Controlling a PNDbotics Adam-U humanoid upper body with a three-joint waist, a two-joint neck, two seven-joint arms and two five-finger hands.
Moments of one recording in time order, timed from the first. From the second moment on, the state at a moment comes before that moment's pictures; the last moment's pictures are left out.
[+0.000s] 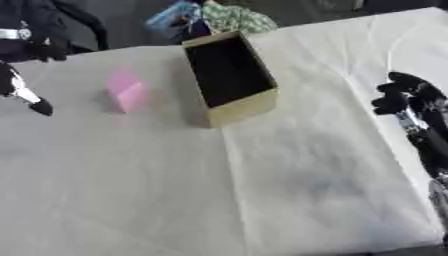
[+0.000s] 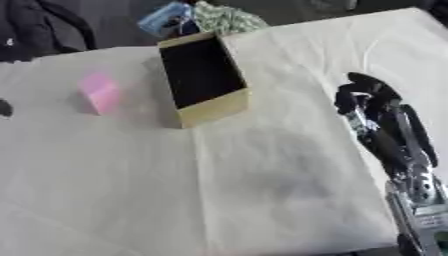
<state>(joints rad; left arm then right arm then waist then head) -0.97 0.74 -0.18 -1.10 -0.62 -0.22 -0.89 -0.21 -0.31 -0.01 -1.80 0.02 -0.07 -0.02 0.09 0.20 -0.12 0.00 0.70</state>
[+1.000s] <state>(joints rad) -1.06 0.58 -0.09 -0.78 -0.89 -0.22 -0.81 -0.21 -0.32 0.01 -1.80 0.02 -0.07 -0.01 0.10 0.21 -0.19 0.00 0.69</state>
